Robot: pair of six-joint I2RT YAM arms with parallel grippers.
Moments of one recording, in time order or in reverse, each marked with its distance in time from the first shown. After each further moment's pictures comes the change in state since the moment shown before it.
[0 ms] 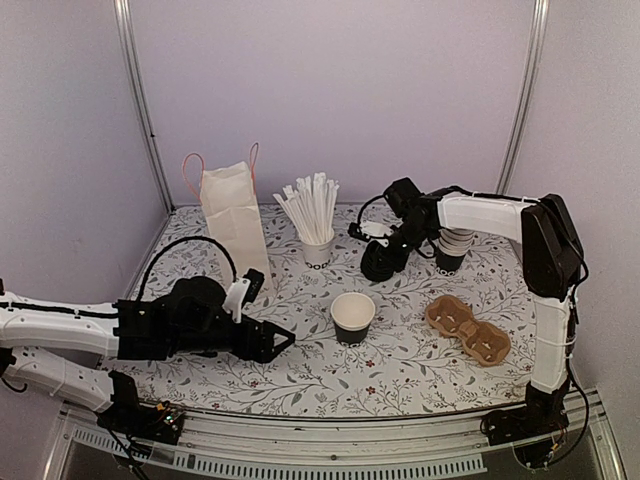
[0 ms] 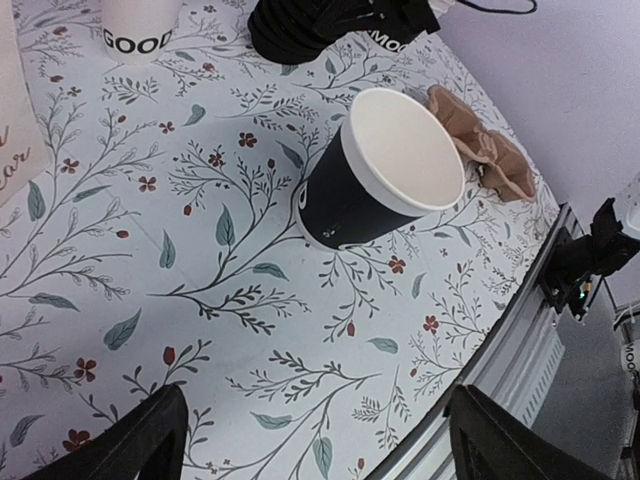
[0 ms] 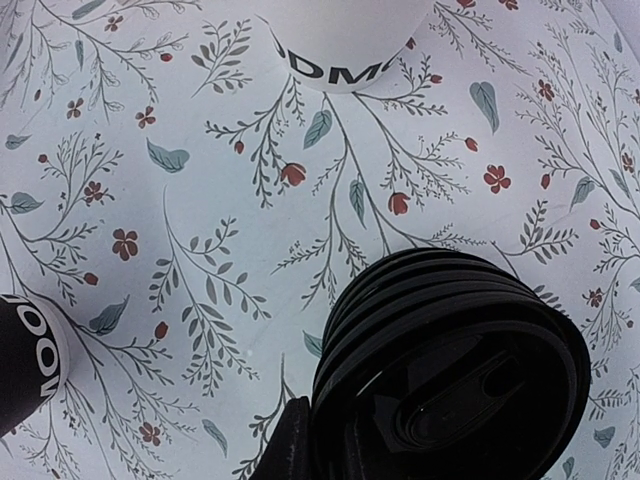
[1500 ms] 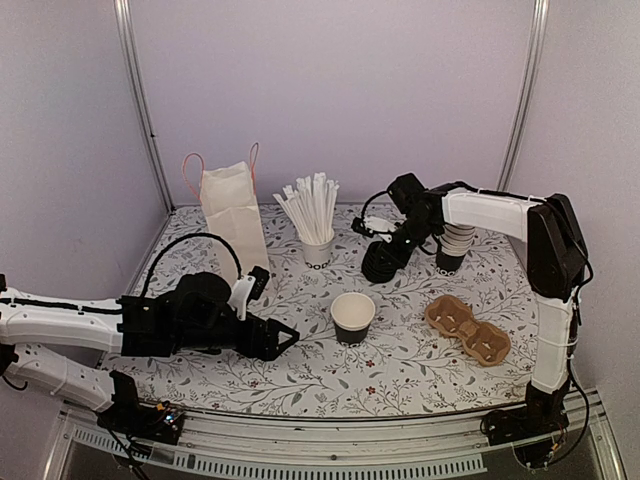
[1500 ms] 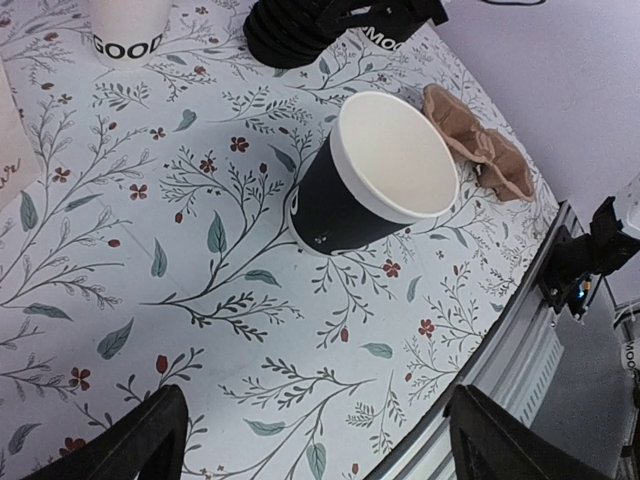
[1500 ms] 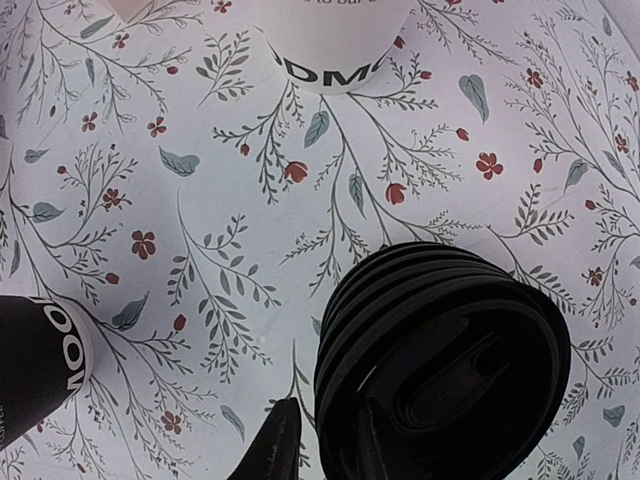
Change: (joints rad) left arm 0.000 0.038 0.043 -0.013 0.008 0.010; right arm -0.011 -0.025 0.010 -0.044 -0.023 0.049
